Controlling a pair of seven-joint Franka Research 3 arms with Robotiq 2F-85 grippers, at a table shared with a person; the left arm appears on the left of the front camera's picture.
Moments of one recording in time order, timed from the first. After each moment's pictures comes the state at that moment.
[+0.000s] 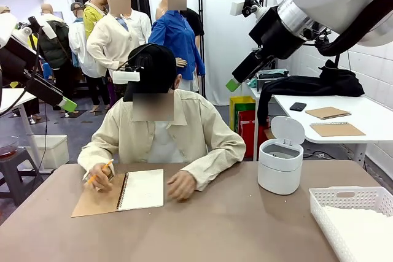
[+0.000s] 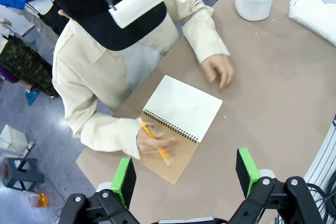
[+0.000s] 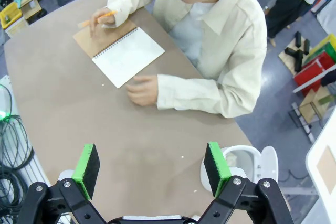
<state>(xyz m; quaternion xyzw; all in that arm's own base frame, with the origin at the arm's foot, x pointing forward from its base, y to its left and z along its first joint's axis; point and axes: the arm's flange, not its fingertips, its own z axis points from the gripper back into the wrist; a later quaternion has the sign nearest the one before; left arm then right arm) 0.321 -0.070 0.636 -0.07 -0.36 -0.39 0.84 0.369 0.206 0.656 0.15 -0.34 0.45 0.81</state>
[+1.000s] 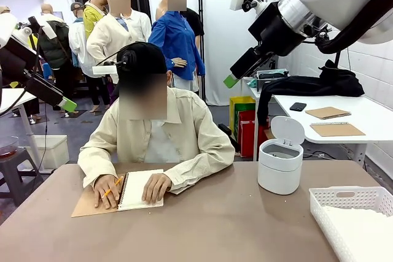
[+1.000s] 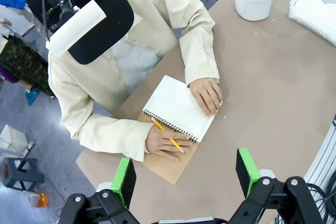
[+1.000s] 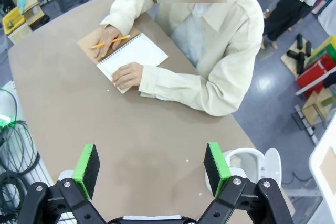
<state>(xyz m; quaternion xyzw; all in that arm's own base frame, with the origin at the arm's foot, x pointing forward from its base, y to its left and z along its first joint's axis) 0.321 -0.070 0.636 -0.07 -0.36 -0.39 0.84 0.364 0.208 0.662 0.16 -0.35 0.44 0.81</state>
